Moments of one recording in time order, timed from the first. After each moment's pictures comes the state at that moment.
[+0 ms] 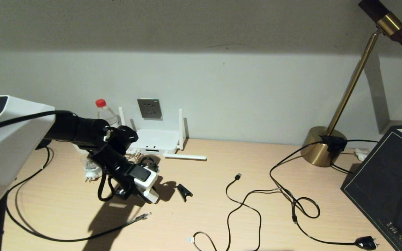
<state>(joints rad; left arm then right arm) -0.18 2.23 -1.60 0.75 -0.40 1.85 0.00 0.00 0.00 -0.09 0.00 0.00</state>
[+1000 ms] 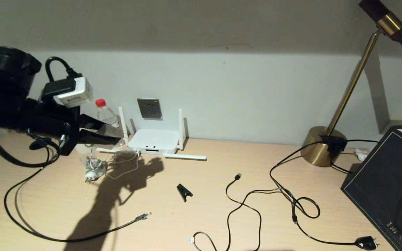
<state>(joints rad) 0.02 1.70 -1.56 0.65 -0.64 1.10 0.00 0.00 0.00 -0.09 0.00 0.00</state>
